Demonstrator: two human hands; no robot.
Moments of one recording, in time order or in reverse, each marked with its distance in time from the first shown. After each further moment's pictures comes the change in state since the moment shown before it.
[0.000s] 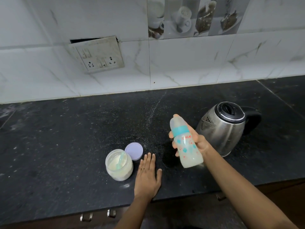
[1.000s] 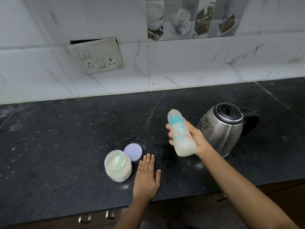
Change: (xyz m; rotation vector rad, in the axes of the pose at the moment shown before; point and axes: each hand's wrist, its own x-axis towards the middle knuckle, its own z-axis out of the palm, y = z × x) left_hand 0.000 -0.002 0.002 0.017 -0.011 -0.003; right_hand 0.007 -0.009 0.005 0.100 0.085 0.016
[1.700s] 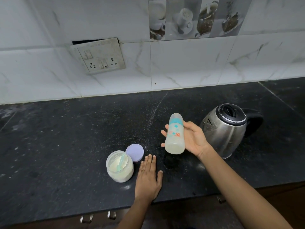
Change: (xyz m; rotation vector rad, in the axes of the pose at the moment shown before) left_hand 0.001 -0.001 0.000 -0.005 -0.007 0.002; right_hand 0.006 0.002 0.003 -0.013 0.215 -0.007
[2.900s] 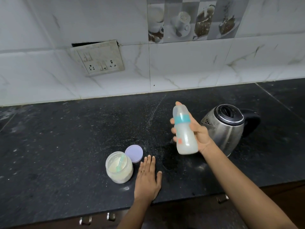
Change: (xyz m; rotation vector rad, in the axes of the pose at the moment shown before) left_hand 0.000 0.001 -0.001 -0.006 0.029 0.019; right_hand -0.005 -0.019 0.005 -0.108 -0.334 -0.065
